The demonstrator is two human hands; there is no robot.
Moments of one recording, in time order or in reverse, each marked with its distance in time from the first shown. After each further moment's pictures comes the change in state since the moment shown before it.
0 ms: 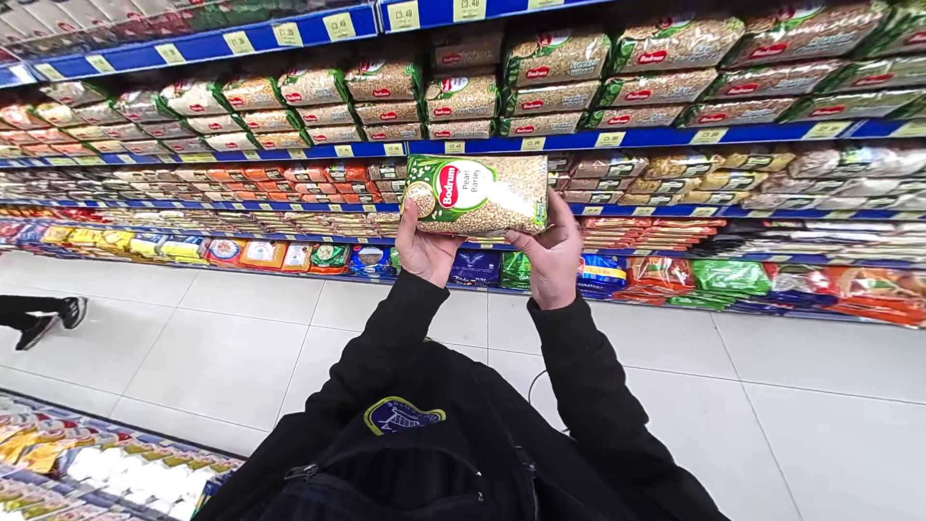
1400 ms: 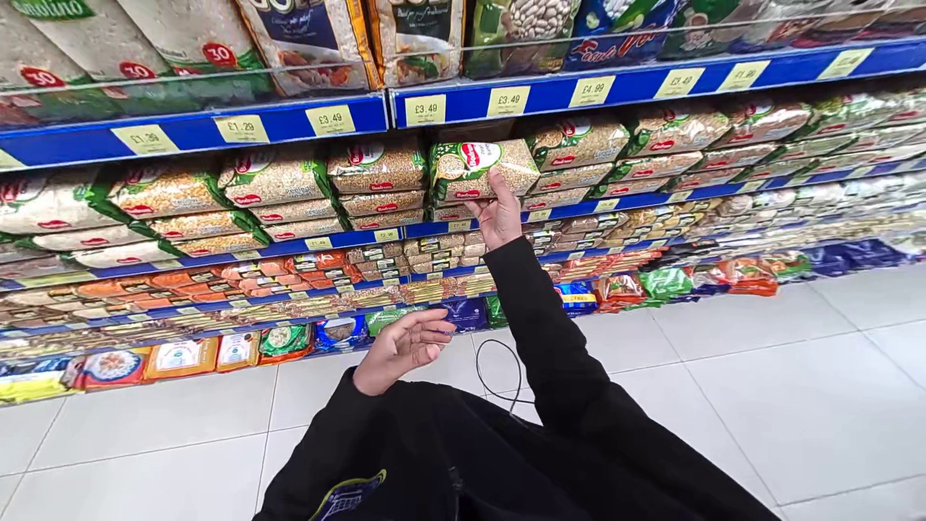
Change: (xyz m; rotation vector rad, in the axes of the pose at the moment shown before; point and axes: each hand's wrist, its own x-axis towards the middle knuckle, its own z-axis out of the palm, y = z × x) left_hand 0.170 0.164 -0.130 0.717 -0.702 -0.435; right_hand 0.282 0.170 0.118 0.311 0.480 0.252
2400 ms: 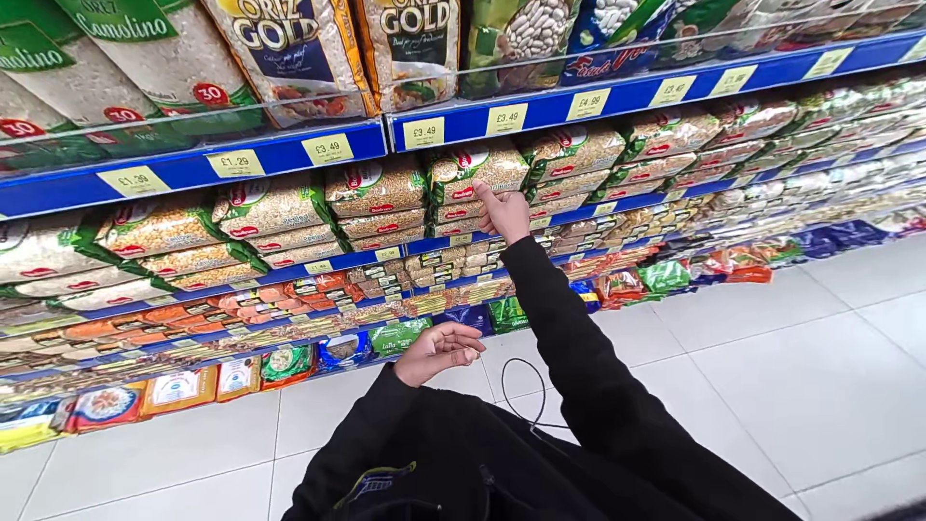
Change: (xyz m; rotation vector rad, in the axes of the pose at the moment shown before) left_hand 0.047 -0.037 -0.015 -0.096 -0.130 -0.202; right_hand 0.045 -0.016 -0.013 -1.206 0.099 0.035
